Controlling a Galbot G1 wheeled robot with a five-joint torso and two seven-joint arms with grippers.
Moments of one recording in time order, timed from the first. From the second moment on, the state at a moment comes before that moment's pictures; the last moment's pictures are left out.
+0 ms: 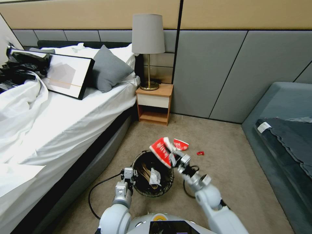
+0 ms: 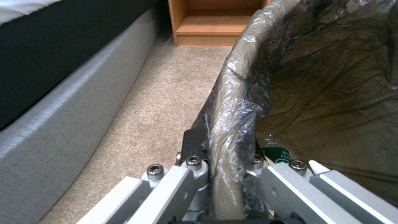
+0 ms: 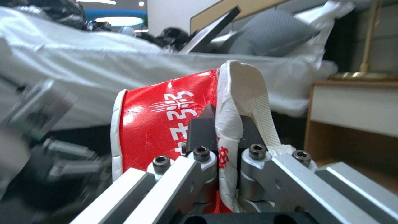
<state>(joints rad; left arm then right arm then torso) 1.70 -1.41 -0.27 -2.24 -0.03 0.38 -0.24 -1.51 1.29 0.25 1.91 0.23 0.40 -0.50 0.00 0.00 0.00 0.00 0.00</state>
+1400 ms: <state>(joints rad) 1.72 -1.42 -0.22 -2.25 0.00 0.37 -0.24 -1.46 1.34 0.23 1.77 0.17 0.37 -0.40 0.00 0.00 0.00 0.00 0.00</state>
